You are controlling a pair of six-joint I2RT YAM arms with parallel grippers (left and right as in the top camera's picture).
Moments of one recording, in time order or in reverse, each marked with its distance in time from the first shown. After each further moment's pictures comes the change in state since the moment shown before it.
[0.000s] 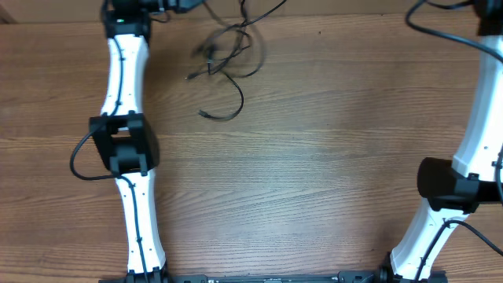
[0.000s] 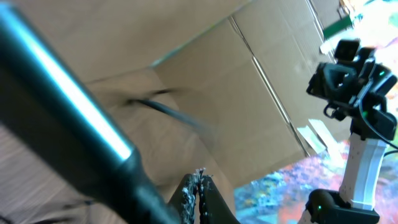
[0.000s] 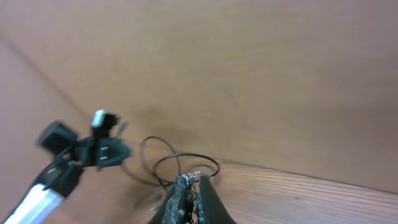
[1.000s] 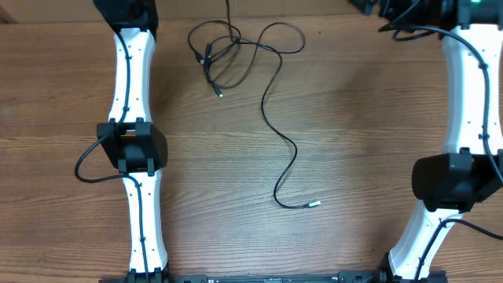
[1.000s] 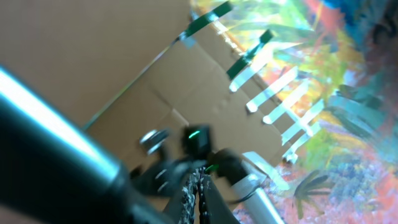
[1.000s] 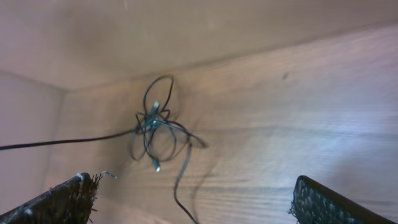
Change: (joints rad) left arm -0.066 0.002 0.237 0.899 -0.291 -0.945; right arm 0.089 -0.006 -0.436 -0.072 0.135 0.048
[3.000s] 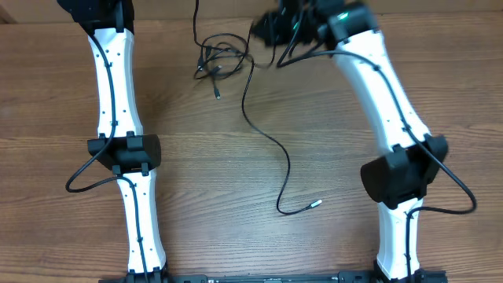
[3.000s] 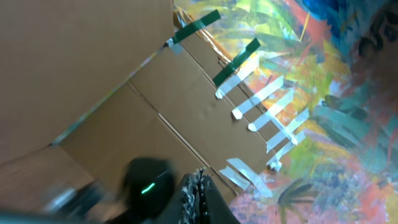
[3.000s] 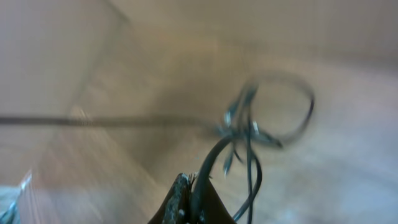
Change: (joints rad) left arm 0.055 0.000 0.255 -0.195 0.015 -0.111; right arm 0.378 0.113 0.140 0.136 0.034 -0.047
